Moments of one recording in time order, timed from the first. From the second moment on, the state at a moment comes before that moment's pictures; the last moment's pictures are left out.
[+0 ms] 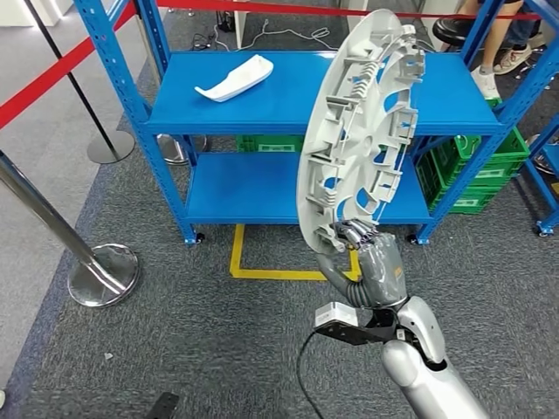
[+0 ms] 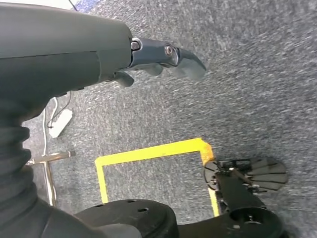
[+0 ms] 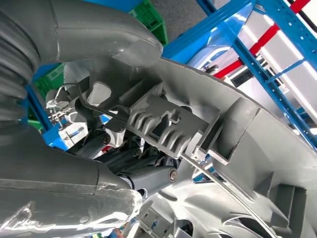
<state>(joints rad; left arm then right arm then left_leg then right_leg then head) -0.11 -0.17 1.09 -0.21 -1.21 0.11 0.01 -0.24 -0.11 0.49 -1.37 0.71 -0.37 -0.39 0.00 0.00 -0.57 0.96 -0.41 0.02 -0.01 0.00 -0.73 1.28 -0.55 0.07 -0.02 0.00</state>
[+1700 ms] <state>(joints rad) -0.11 -0.17 1.09 -0.21 -1.21 0.12 0.00 -0.22 -0.12 0.46 -1.40 0.67 -0.38 -0.40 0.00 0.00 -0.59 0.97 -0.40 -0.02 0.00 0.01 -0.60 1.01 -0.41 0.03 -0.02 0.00</state>
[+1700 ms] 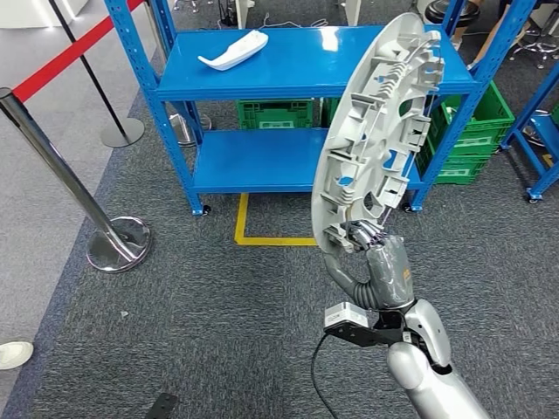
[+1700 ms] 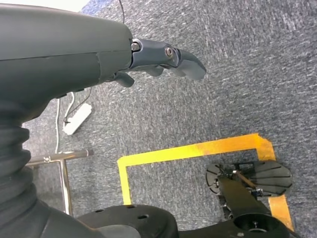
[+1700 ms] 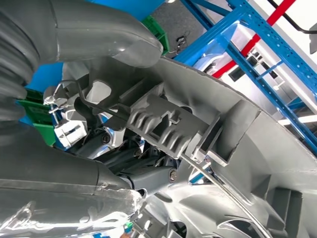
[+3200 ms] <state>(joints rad) -0.10 -0.17 1.09 -0.21 -1.21 0.12 0.00 -0.19 -0.12 0.44 -1.43 0.68 -0.39 -0.40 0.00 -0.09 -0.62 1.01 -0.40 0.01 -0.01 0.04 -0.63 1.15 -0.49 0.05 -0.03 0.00</state>
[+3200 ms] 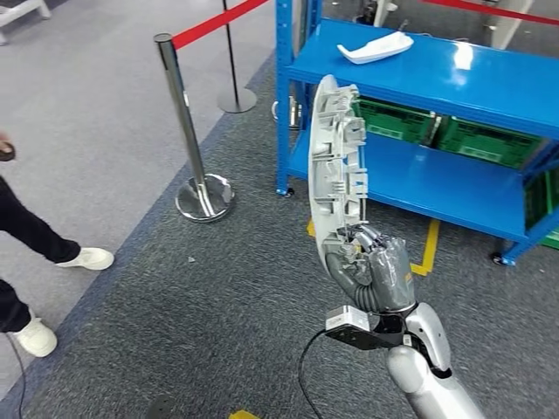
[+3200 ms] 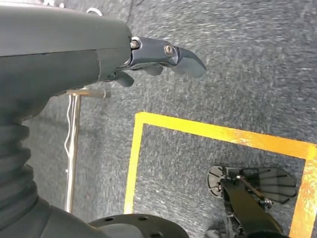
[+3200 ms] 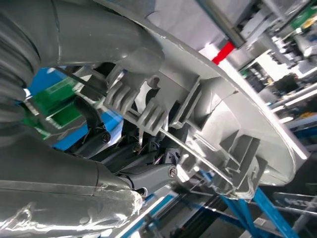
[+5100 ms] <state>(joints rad) -0.10 -0.17 1.09 -0.21 -1.21 0.12 -0.01 -0.17 -0.11 0.44 -1.46 0.69 -0.40 -0.40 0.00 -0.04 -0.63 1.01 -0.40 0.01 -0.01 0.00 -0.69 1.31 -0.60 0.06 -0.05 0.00</state>
